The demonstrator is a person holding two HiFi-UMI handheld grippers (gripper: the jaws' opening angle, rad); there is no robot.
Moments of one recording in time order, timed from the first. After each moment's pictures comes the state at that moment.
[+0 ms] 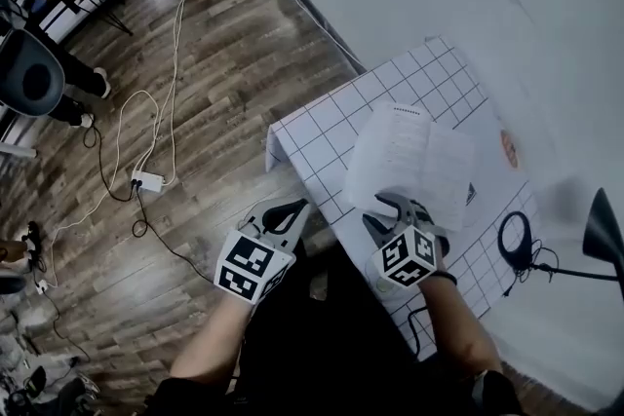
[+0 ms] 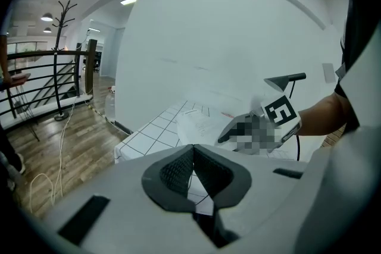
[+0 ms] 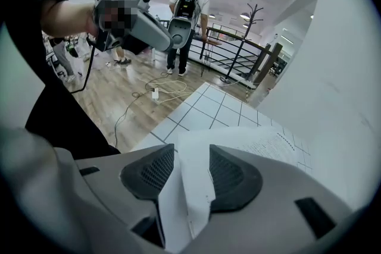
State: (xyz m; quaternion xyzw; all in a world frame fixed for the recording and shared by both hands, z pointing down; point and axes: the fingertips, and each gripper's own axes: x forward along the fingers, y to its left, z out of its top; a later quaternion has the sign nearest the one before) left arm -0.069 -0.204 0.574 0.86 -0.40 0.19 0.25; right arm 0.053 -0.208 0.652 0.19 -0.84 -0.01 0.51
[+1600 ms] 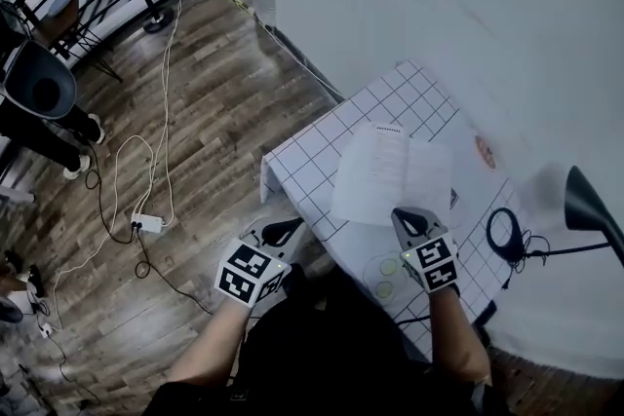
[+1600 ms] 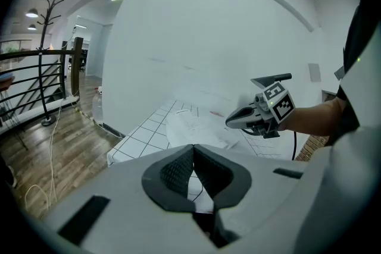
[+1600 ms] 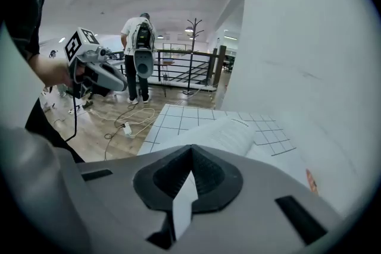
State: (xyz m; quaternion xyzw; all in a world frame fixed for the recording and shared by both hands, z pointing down) left arm -0.068 -0.195 0.554 0.89 -0.34 0.19 0.24; right arm 0.113 -0.222 0.575 0.38 -0.84 0.10 0.38
